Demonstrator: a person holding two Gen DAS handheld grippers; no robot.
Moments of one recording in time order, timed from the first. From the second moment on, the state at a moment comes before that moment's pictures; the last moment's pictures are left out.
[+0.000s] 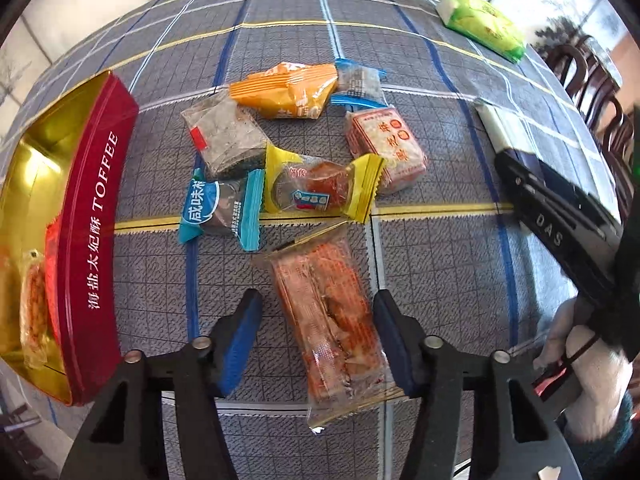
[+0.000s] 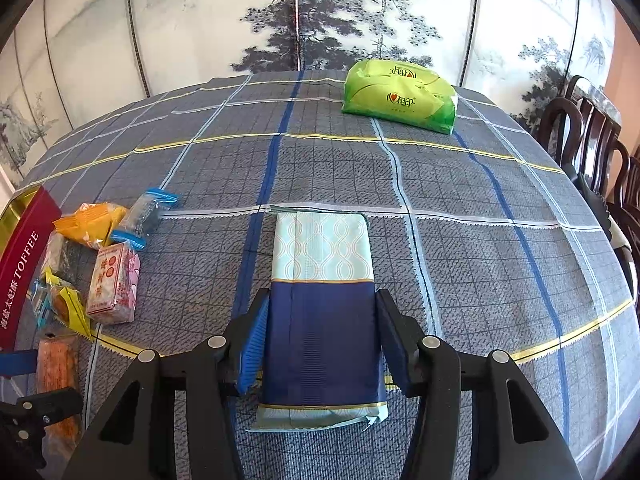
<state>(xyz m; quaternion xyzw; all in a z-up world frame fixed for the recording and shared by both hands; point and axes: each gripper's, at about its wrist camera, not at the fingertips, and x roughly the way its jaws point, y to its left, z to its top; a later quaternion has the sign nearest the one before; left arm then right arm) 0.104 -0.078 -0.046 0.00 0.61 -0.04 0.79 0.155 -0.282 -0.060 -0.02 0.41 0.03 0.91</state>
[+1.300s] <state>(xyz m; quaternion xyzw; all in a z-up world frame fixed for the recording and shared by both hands) 0.041 -0.002 0.024 0.03 0.52 -0.07 0.85 0.156 -0.280 -0.061 -0.02 0.41 0.03 0.91</state>
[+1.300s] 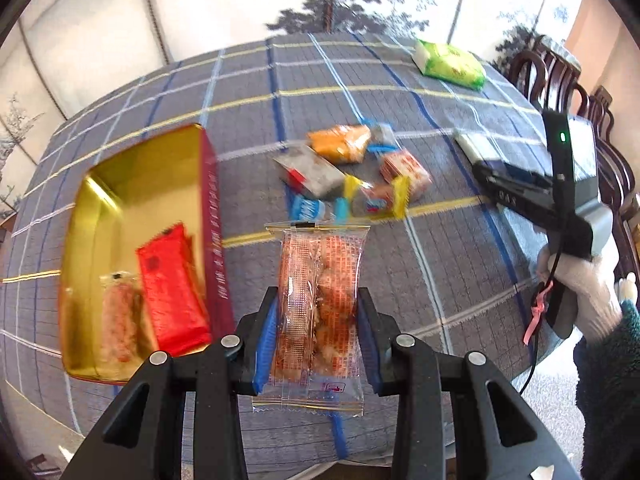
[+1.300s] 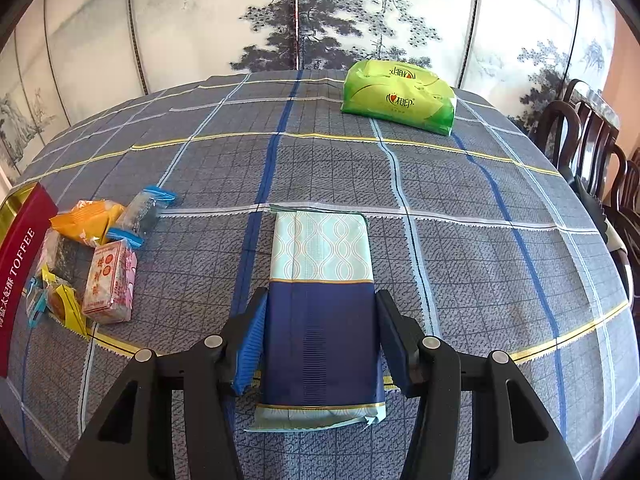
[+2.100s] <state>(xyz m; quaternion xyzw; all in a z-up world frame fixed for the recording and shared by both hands) 0.077 0.160 -0.015 0.05 0.55 0.09 0.83 0.157 -0.280 -0.061 -0.02 0.41 0.03 0.91</state>
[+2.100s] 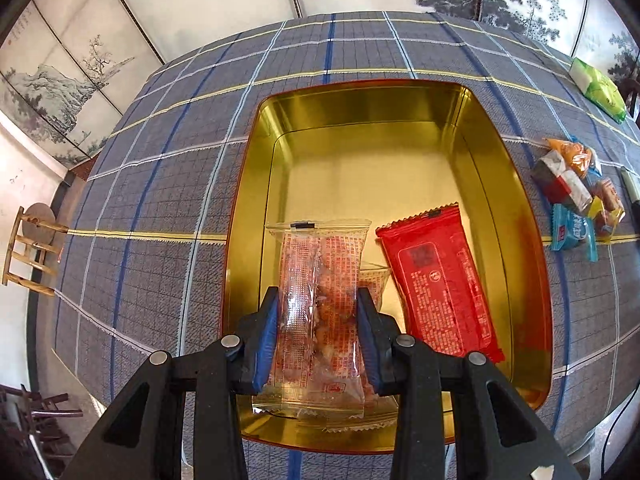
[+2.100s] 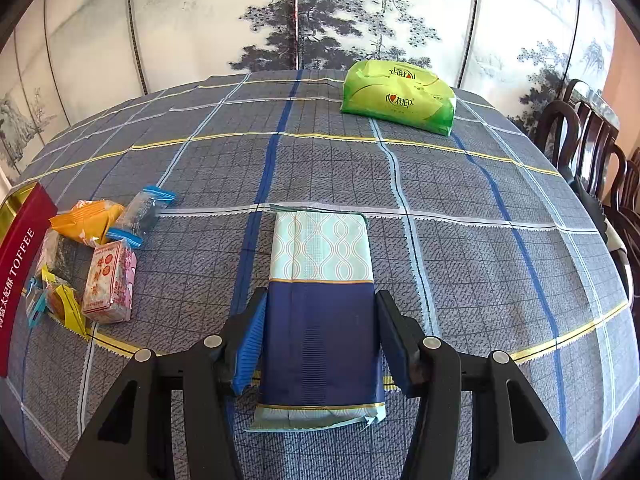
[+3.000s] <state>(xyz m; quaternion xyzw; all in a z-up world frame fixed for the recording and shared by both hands) 0.069 0.170 -0.018 0.06 0.55 0.09 0.83 0.163 -0.282 -0.060 -0.02 0.43 0.02 0.90</state>
